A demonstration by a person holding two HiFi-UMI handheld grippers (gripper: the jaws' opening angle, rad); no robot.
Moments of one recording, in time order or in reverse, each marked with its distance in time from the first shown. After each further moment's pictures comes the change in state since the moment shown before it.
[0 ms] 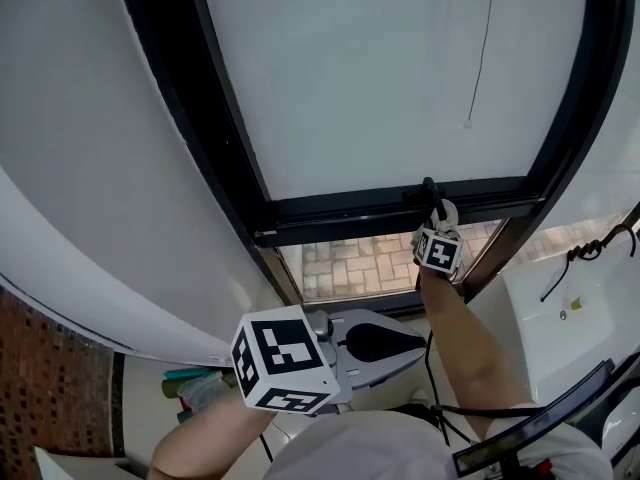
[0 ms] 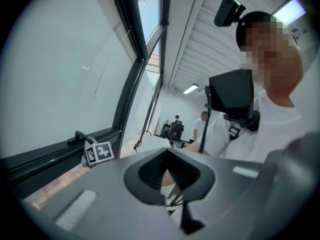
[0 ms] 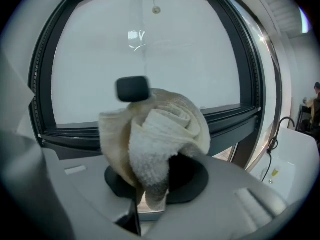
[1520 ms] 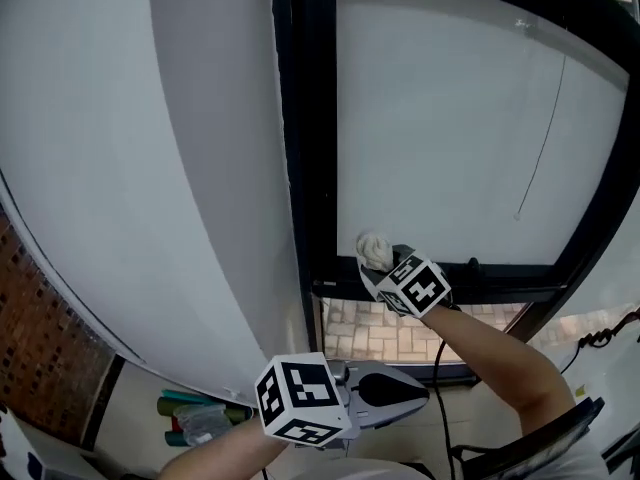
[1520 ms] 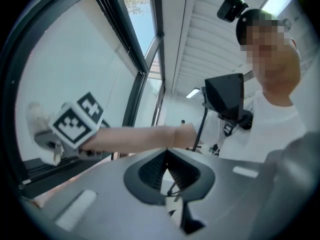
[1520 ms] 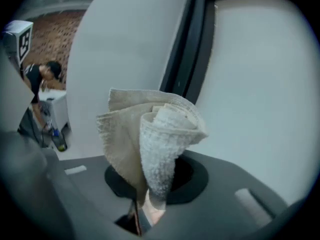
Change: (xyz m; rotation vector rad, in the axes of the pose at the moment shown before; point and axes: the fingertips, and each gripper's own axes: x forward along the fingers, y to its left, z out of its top) left arm -0.061 -0.011 -0.008 0.046 -0.071 0.095; right arm -0.167 0.335 0.099 -0.864 -0.030 0.859
